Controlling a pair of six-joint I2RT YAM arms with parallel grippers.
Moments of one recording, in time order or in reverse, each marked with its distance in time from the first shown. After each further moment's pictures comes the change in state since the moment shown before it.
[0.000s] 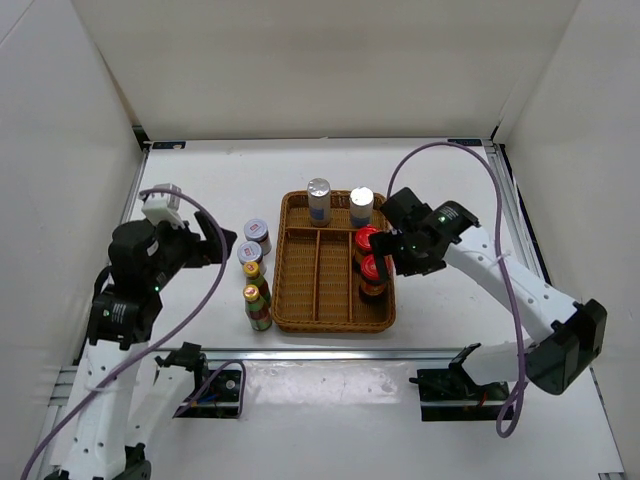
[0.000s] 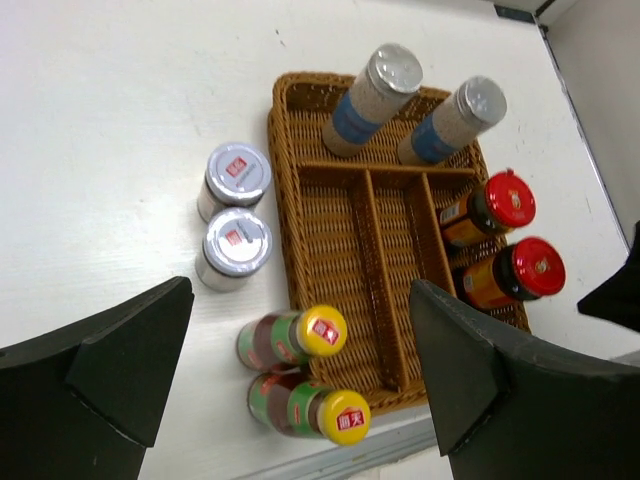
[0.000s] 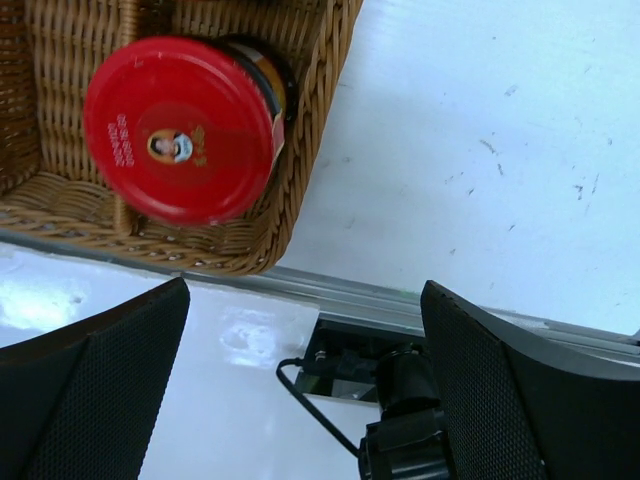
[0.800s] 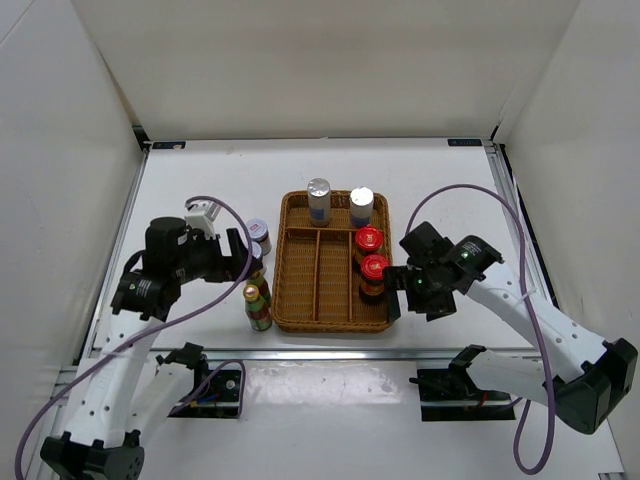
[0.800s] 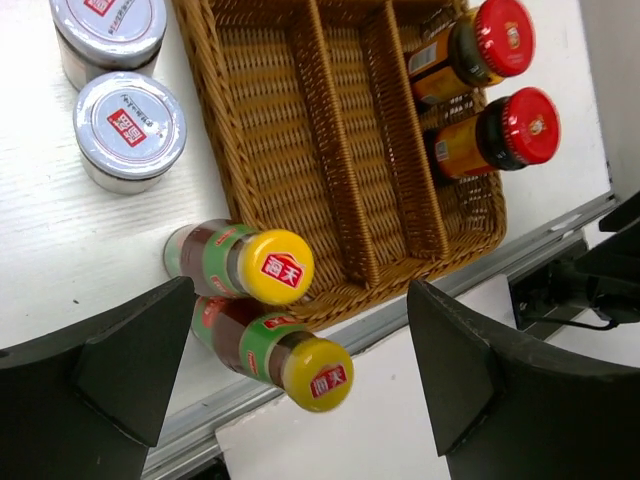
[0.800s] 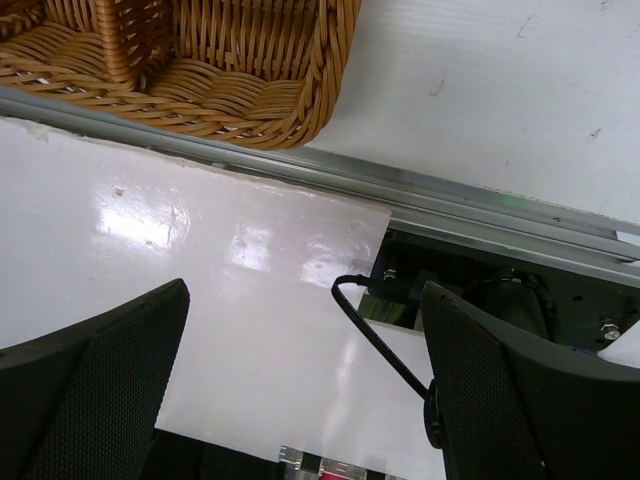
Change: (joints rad) left arm -0.056 0.071 -0.149 -0.055 0.226 0.003; right arm 0.011 -0.249 -0.264 -0.045 -0.241 0.170
